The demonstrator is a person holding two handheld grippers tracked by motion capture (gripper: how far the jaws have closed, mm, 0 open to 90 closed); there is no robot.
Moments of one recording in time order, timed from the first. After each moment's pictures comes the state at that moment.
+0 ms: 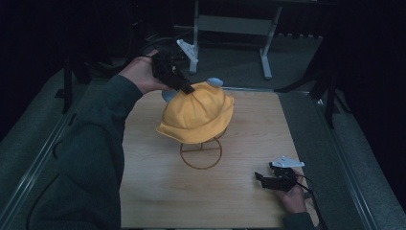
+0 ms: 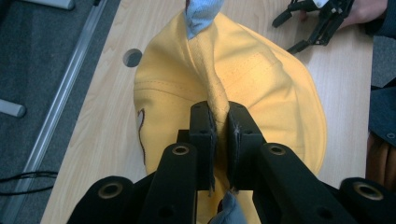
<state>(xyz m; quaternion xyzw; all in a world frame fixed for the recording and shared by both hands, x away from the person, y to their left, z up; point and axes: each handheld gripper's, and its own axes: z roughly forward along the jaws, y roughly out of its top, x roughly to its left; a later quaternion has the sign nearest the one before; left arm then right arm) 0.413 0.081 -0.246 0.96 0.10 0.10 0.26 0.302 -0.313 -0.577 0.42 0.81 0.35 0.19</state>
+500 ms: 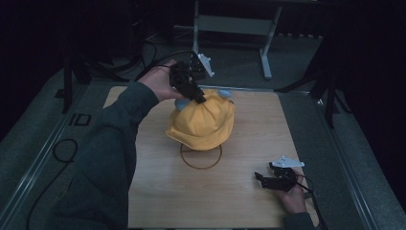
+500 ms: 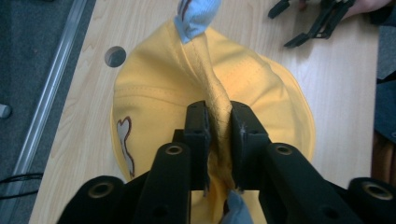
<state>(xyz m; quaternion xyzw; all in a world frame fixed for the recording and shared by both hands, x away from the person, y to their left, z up) 0.419 0.044 -0.275 0.96 0.09 0.09 0.24 0.302 -0.313 -0.577 0.43 0.81 0.35 0.19</state>
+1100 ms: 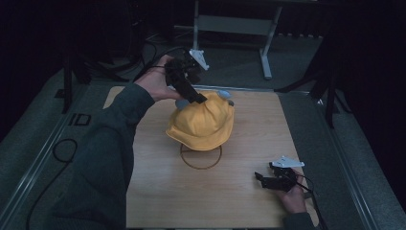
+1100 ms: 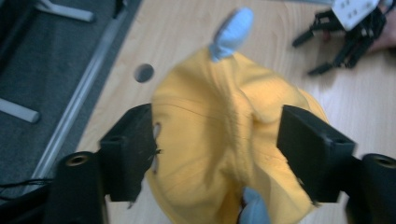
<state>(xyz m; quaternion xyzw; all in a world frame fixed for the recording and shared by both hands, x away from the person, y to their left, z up) 0.417 0.066 -0.264 0.94 0.13 0.14 0.30 0.302 -0.313 -0.577 0.43 0.81 0.35 0.19</state>
